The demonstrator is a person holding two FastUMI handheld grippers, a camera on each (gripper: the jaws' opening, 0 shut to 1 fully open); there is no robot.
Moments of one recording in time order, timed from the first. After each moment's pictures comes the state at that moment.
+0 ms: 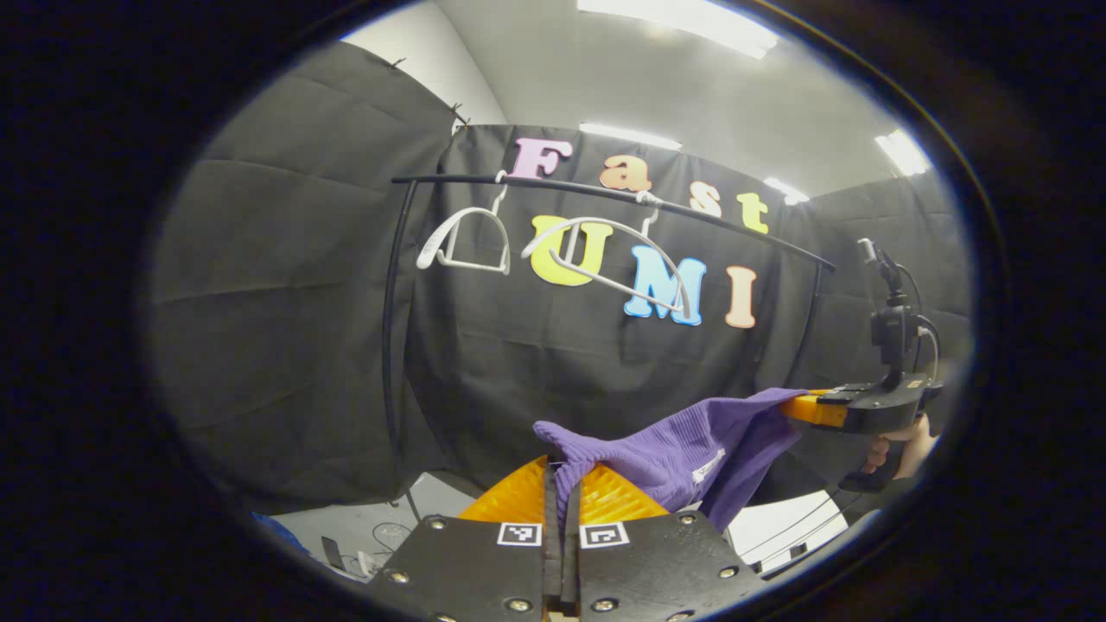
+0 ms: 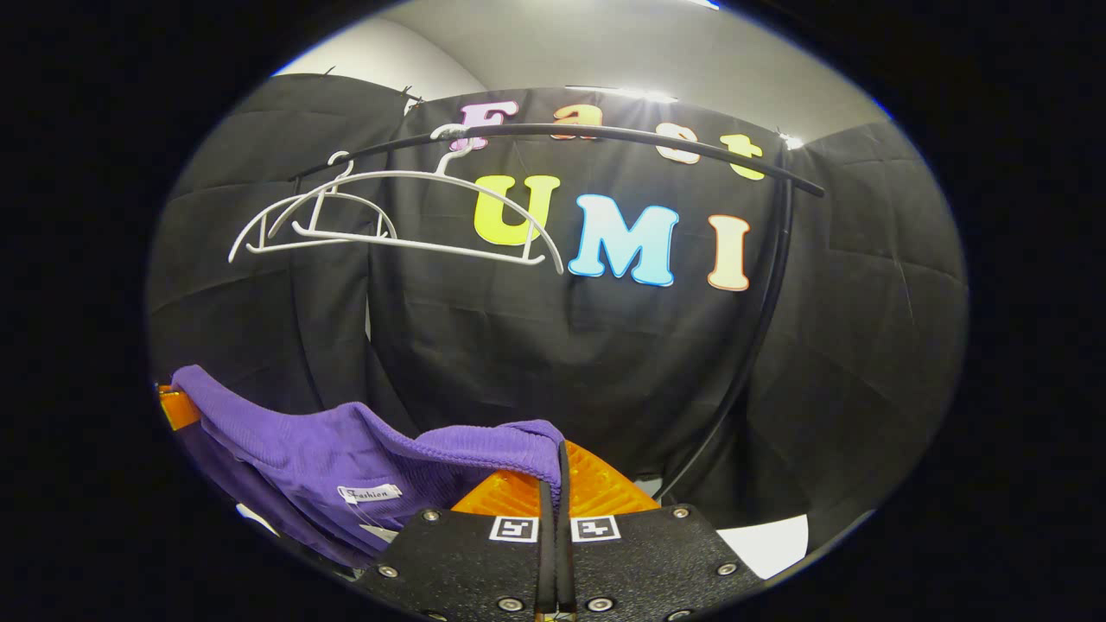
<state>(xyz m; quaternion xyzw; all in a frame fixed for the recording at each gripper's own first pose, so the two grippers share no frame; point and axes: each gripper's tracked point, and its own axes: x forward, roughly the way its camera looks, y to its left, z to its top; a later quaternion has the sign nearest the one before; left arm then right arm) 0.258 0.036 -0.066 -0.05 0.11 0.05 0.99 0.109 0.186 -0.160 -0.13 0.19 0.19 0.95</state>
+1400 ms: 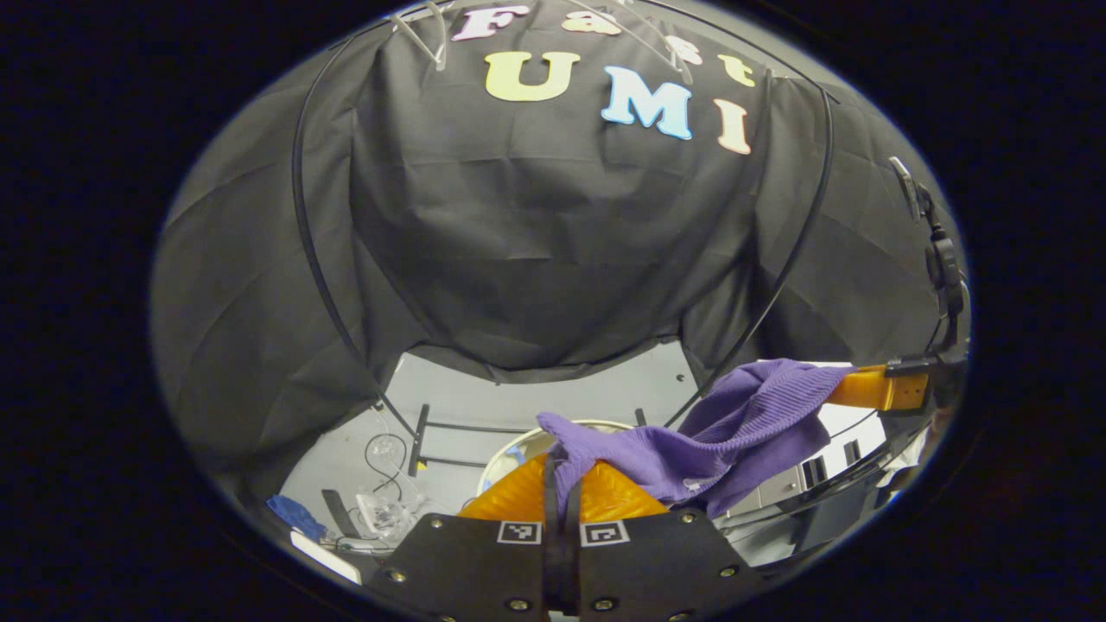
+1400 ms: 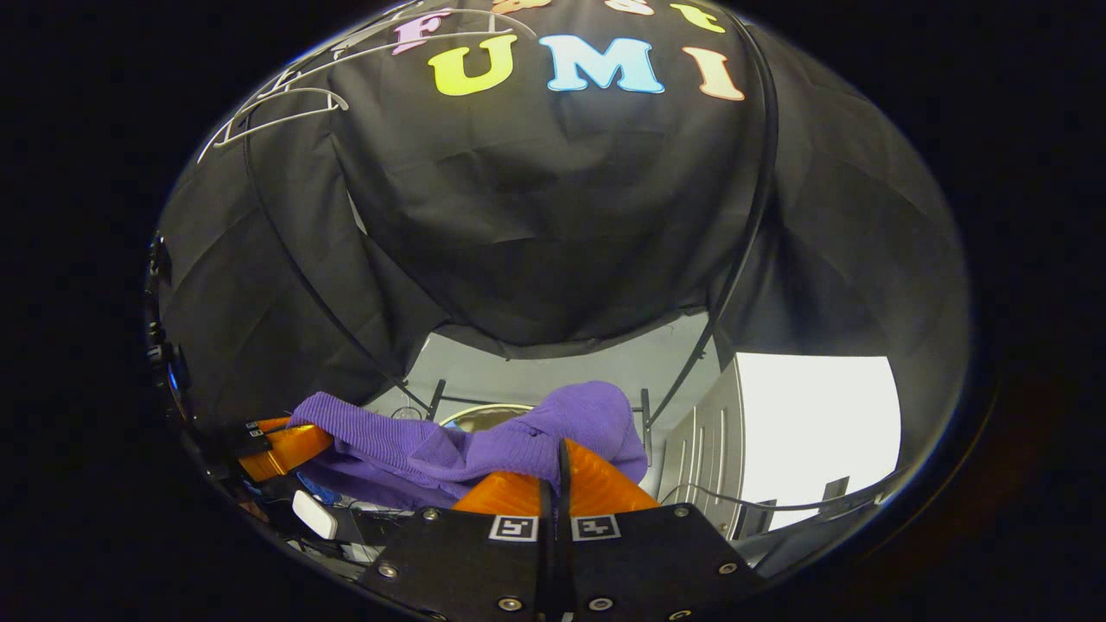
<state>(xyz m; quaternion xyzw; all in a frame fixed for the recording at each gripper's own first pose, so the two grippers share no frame) 0.298 0.014 -0.360 -0.01 0.37 -0.01 0.93 0.021 0.174 -0.391 -0.06 0.45 0.15 0.88</state>
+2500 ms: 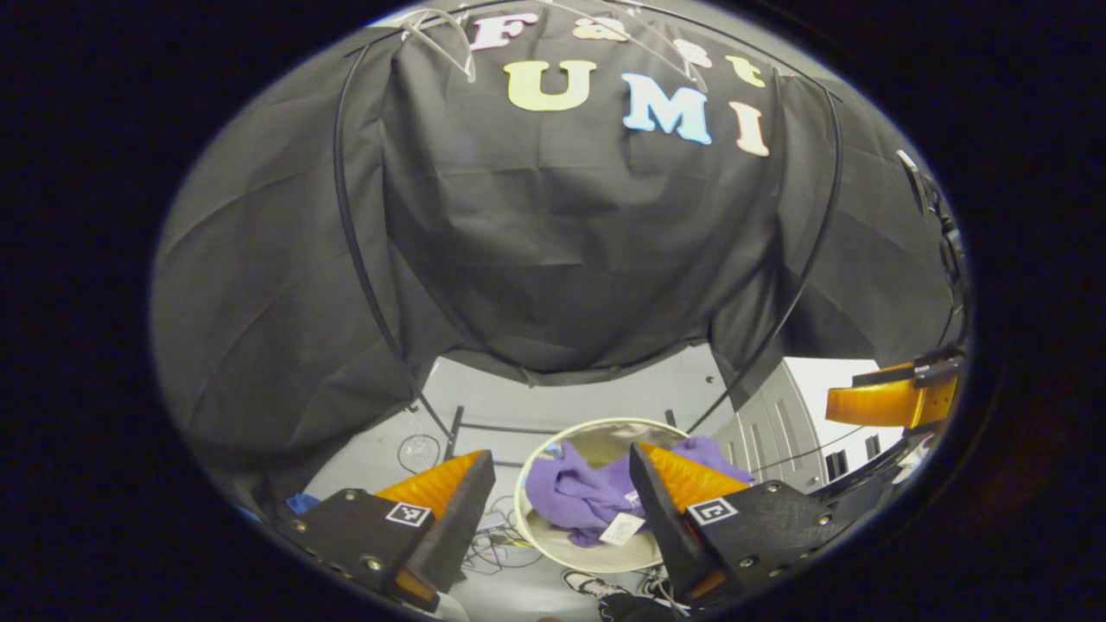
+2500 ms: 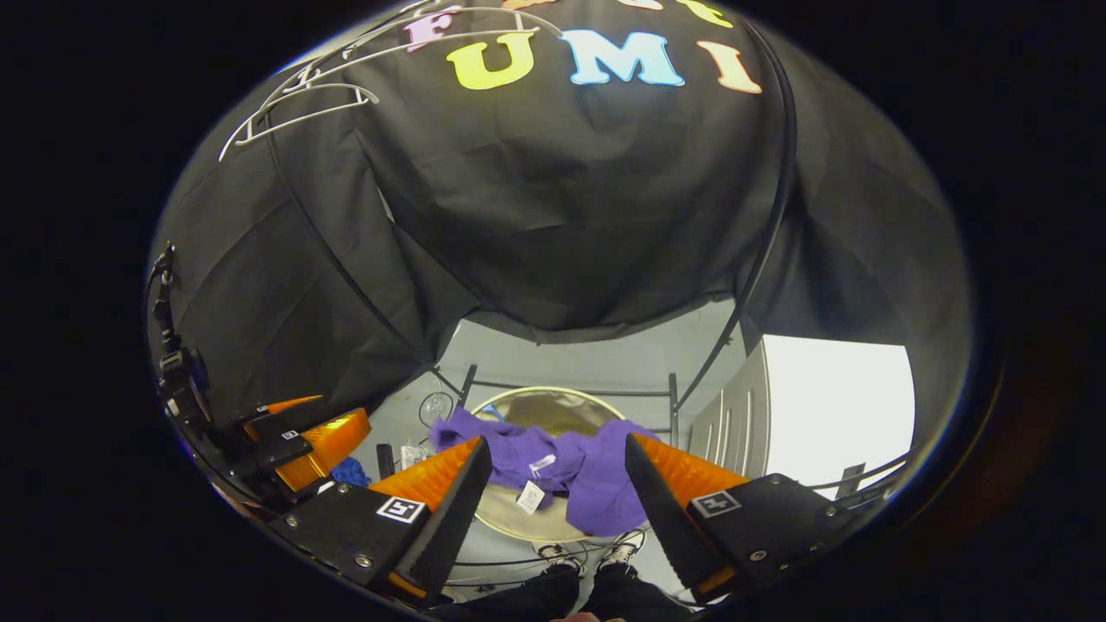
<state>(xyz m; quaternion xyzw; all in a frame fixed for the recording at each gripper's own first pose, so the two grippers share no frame) 0.257 0.058 -0.322 0.03 0.35 0.05 0.94 0.005 0.203 -0.356 -0.04 0.46 0.19 0.87</state>
